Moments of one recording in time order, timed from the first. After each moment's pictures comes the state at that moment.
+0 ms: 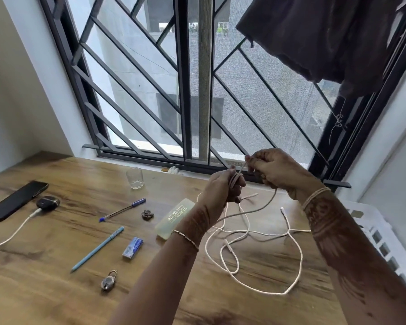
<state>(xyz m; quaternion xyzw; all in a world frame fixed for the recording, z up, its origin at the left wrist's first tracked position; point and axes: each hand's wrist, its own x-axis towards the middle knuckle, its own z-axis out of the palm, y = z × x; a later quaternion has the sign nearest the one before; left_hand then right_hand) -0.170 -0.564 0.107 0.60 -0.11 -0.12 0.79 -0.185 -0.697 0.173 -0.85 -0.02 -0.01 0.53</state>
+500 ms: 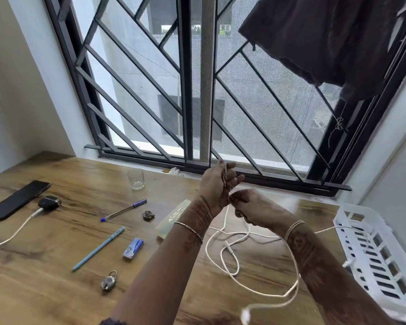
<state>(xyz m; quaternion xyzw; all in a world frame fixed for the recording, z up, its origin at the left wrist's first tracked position) -0.150 -0.564 0.111 0.45 -0.04 -0.10 0.89 -0.194 -0.671 0.105 -0.88 -0.05 0.12 0.46</state>
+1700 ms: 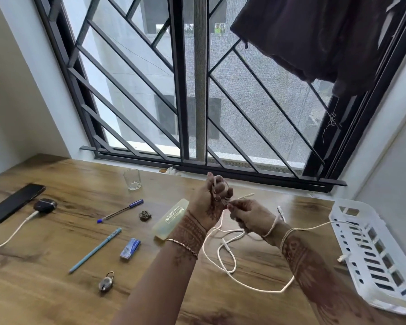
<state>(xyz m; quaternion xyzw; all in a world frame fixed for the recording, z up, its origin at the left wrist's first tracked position) -0.160 -0.553 0.076 0.36 -0.02 -0.18 0.92 -0.194 -0.683 0.058 -0.77 -0.02 0.12 0.63</state>
